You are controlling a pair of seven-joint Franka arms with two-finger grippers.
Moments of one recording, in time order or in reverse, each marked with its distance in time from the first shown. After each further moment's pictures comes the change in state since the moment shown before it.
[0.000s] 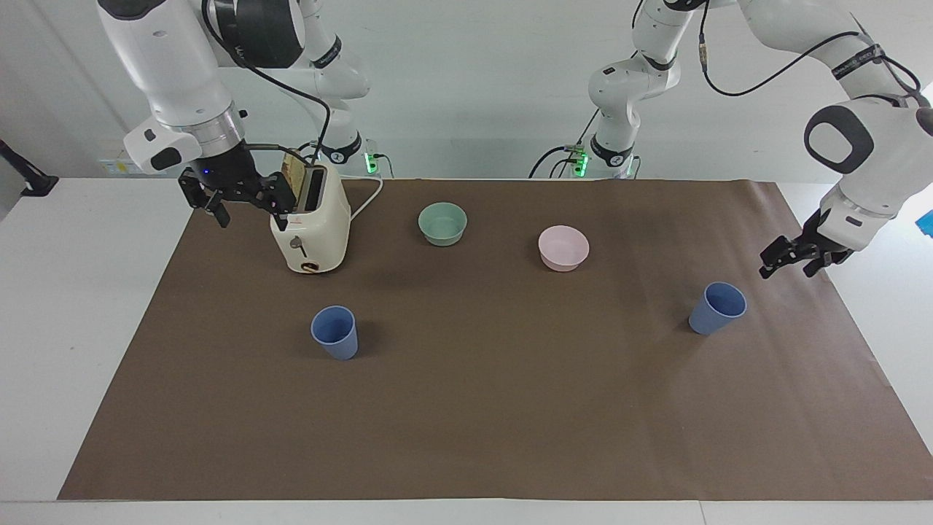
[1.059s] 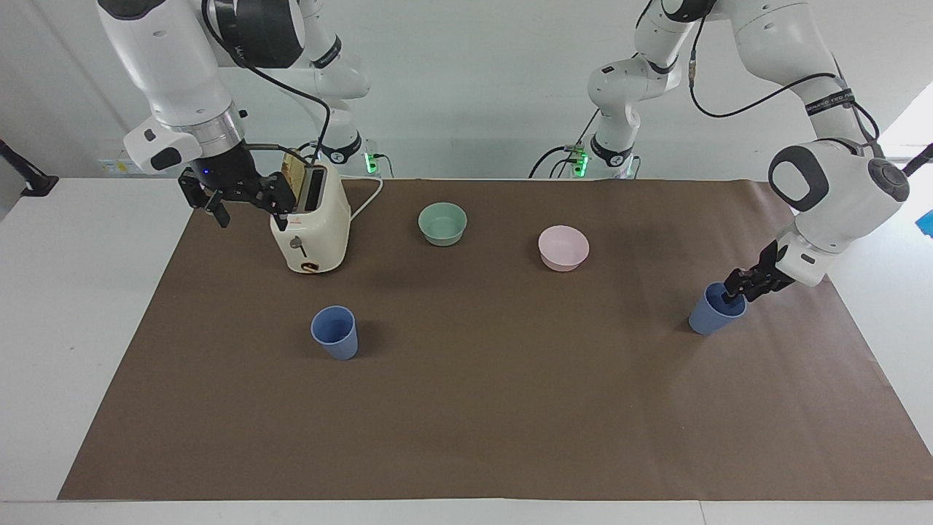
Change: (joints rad) left arm -0.051 0.050 -0.002 -0.061 -0.067 0.060 -0.071; right arm 0.000 0.000 0.000 0.000 0.000 0.000 0.000
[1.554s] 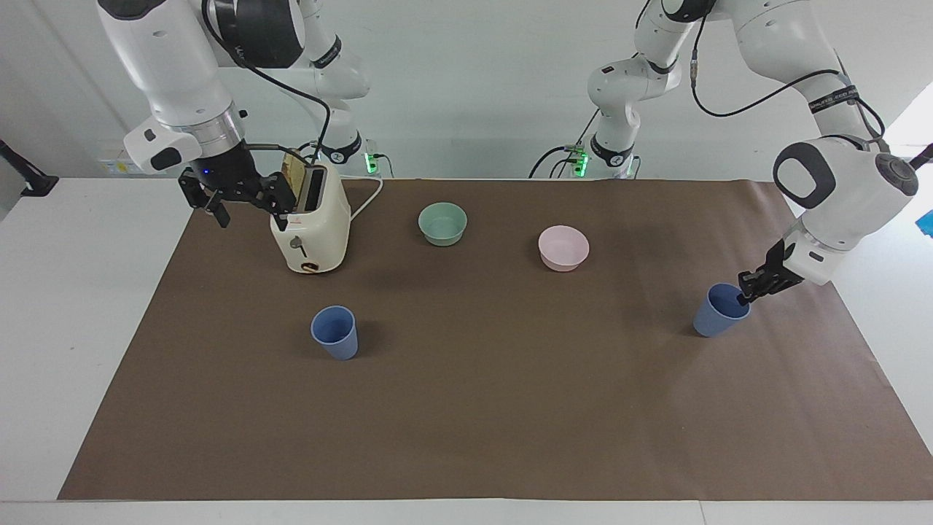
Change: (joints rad) left arm -0.002 0.000 -0.002 0.050 -0.001 -0.015 -0.003; right arm 0.000 0.000 0.000 0.000 0.000 0.000 0.000
